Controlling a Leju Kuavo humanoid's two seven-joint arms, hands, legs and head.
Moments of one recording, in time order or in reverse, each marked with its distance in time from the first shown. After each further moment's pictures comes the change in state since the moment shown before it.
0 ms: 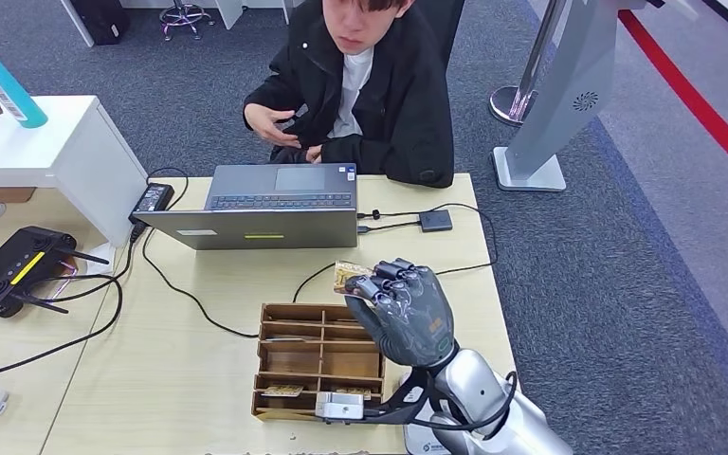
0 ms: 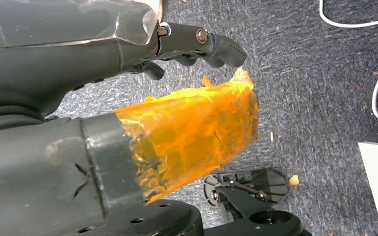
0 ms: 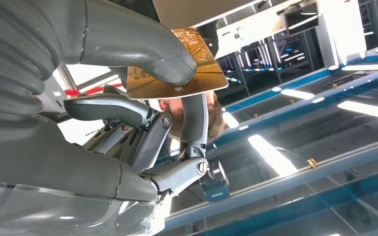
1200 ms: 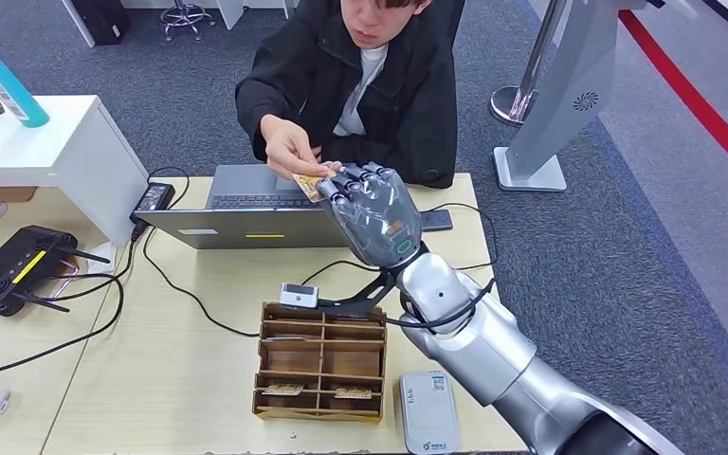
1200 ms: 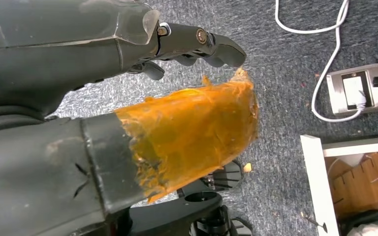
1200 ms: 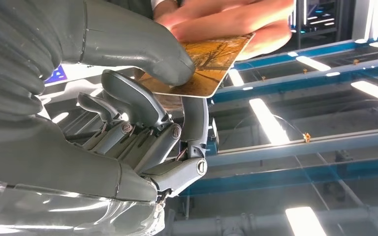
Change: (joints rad) left arm -0.103 -0.001 0.030 -0.051 -0.016 -0.036 0.066; right arm -0.378 0.137 -0.007 0.320 0.148 0.049 0.098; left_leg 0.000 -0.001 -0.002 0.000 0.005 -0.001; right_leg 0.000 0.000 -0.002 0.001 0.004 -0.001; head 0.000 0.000
